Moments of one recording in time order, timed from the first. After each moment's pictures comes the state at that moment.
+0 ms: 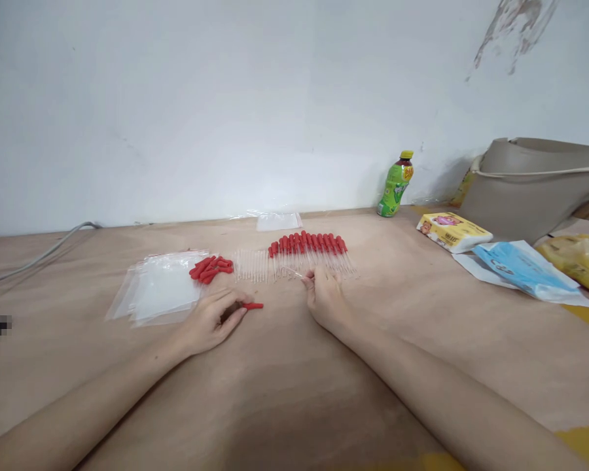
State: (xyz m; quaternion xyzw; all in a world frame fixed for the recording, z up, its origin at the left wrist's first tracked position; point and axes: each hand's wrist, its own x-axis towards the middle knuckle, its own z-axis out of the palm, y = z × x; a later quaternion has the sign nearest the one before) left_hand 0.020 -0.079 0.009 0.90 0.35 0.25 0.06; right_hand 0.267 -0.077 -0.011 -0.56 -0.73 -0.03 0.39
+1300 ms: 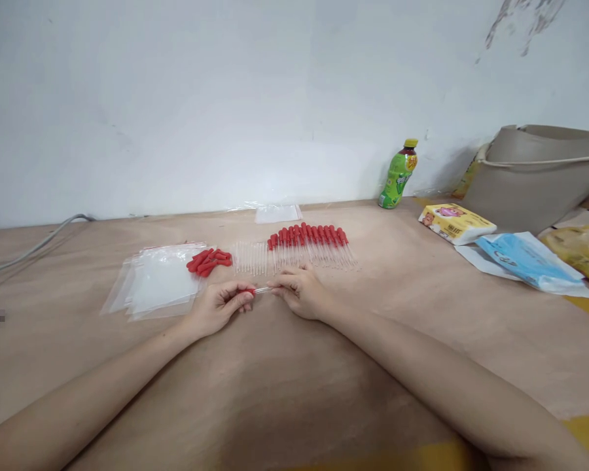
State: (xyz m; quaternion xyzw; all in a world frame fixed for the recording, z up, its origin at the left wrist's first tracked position) left_hand 0.033 -0.064 -0.006 0.78 0.38 0.32 0.38; right_hand 0.248 -0.063 -0.013 -0.36 -0.85 0.10 0.36
